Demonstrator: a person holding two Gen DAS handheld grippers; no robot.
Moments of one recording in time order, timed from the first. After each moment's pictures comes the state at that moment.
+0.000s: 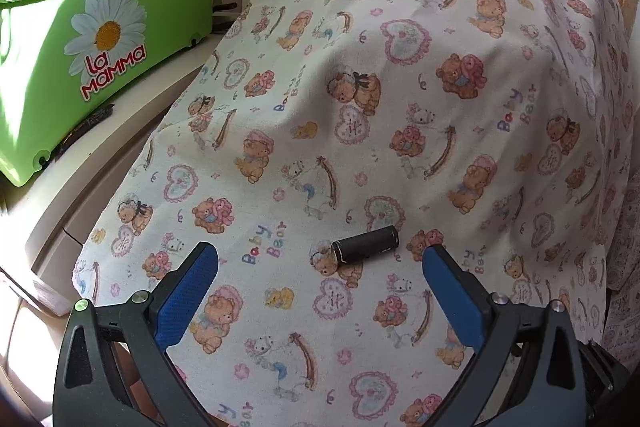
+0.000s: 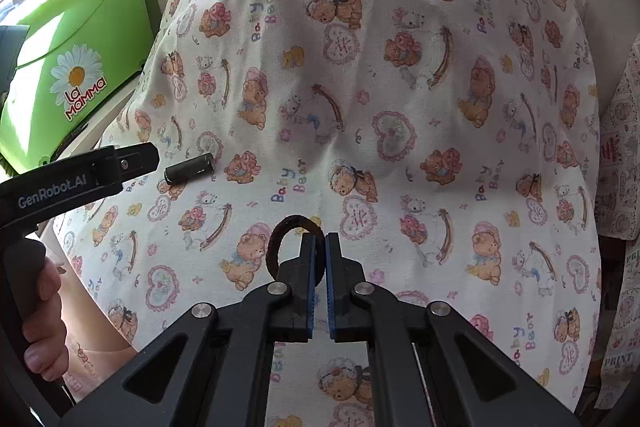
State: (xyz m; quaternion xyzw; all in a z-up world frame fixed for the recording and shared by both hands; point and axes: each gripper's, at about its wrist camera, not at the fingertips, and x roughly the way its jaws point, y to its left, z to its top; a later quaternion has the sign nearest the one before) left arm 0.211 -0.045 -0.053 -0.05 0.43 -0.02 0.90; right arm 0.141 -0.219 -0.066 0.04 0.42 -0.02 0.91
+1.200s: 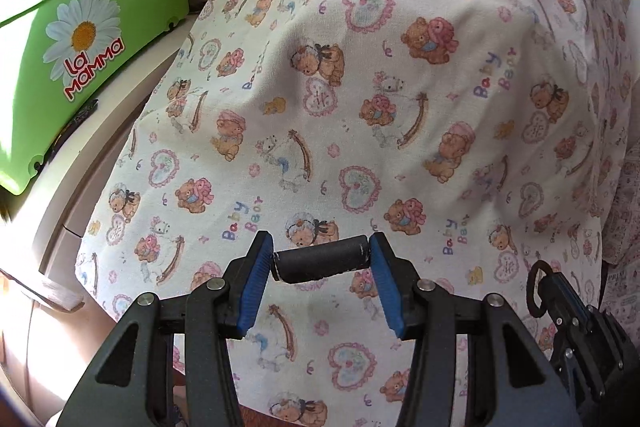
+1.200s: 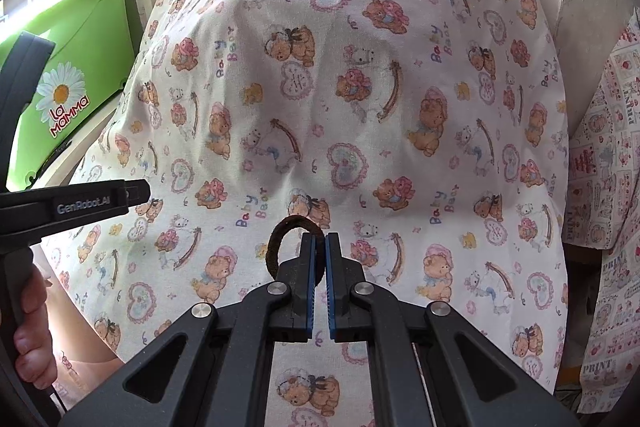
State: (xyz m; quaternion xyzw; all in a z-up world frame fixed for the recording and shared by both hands) left arm 0.213 -0.061 -0.044 -0.01 0.49 -0.05 0.87; right arm 0.132 -0.237 -0.049 0.03 0.40 -0.05 0.92
